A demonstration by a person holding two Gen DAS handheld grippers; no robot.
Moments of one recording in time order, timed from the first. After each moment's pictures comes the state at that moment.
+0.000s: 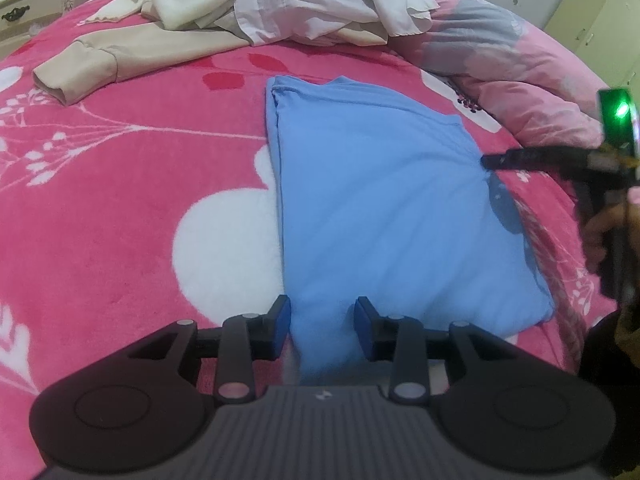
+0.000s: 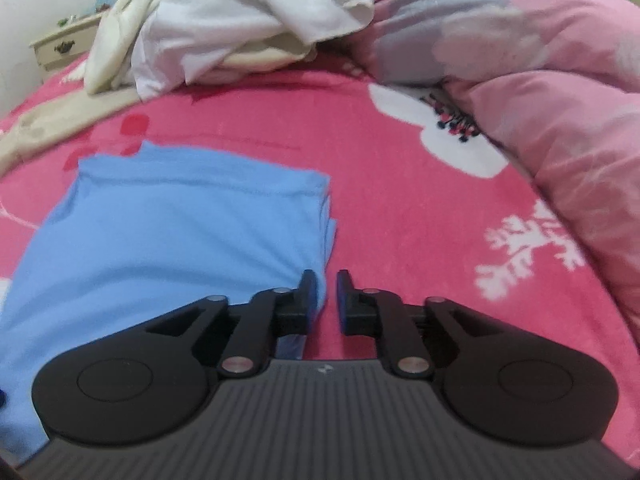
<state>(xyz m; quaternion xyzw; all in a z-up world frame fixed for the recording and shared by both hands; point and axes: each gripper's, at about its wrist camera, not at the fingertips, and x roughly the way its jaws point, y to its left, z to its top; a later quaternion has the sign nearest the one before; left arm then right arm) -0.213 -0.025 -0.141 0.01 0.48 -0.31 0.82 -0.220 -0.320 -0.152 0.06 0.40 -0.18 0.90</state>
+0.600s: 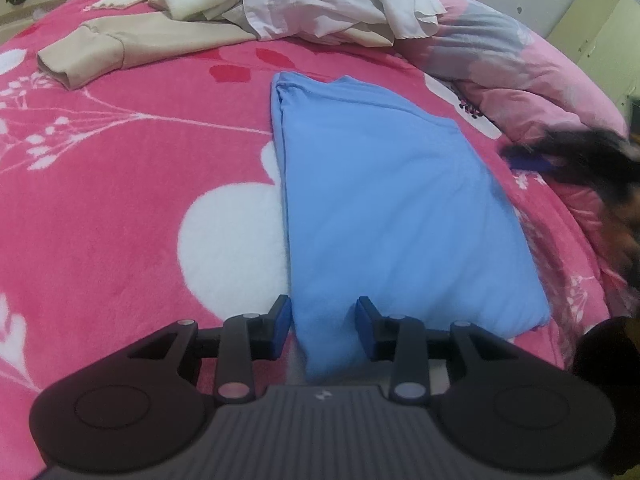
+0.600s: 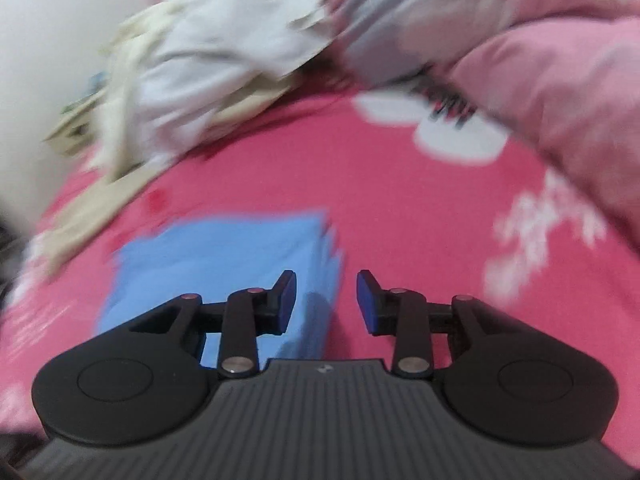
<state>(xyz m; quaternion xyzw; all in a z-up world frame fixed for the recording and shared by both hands) -0.206 -0.018 -0.146 -0.02 0.49 -0.32 0.81 -0.249 -0.358 -0.133 0.23 0.39 -0.11 0.88</state>
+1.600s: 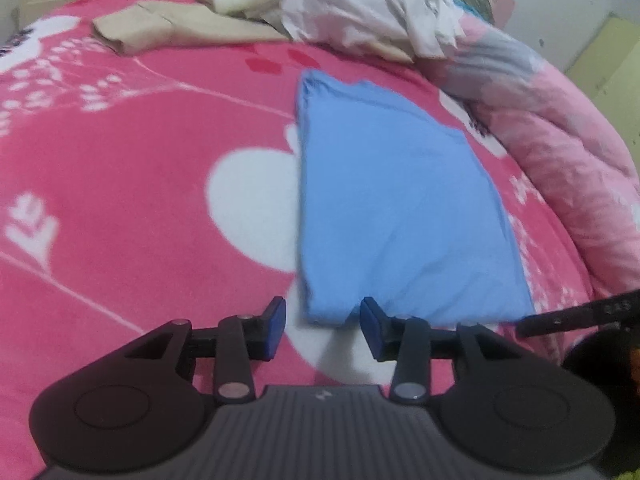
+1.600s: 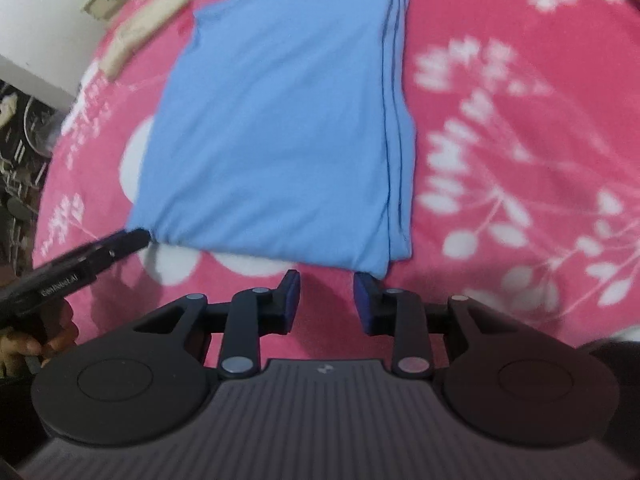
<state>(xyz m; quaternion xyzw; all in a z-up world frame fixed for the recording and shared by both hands) -0.247 0.014 -0.138 -0.08 0.48 -0.27 0.83 -0.340 -0.283 -0.142 0.25 0.55 -0.03 0.79</state>
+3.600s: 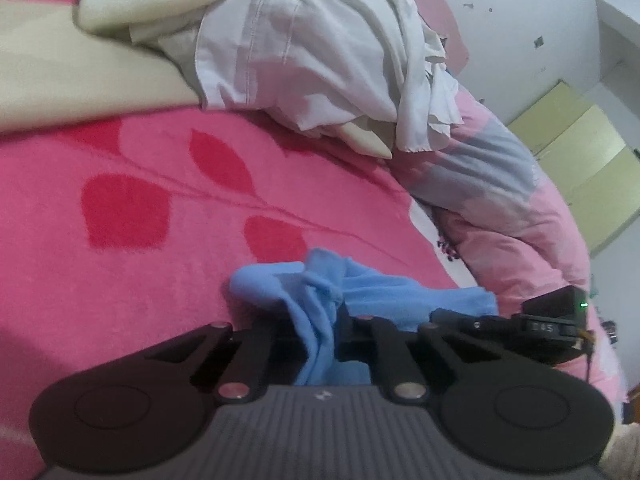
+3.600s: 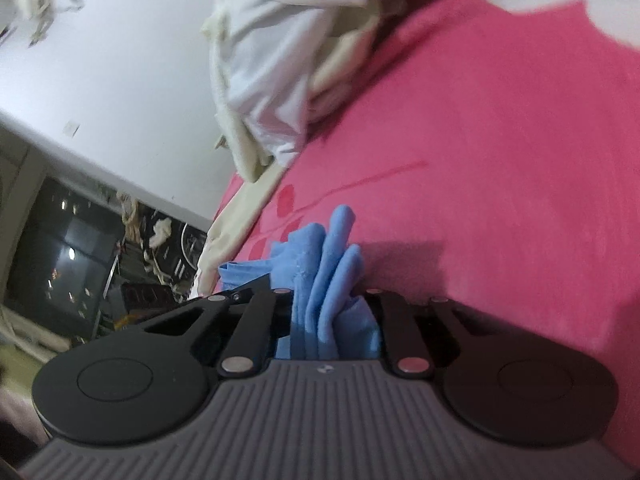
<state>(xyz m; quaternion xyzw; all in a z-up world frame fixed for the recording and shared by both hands) -0.023 -0.090 -0.188 -0.18 0.43 -0.40 0.79 -0.130 -0.416 -0.216 0.42 0.33 0.17 0.83</state>
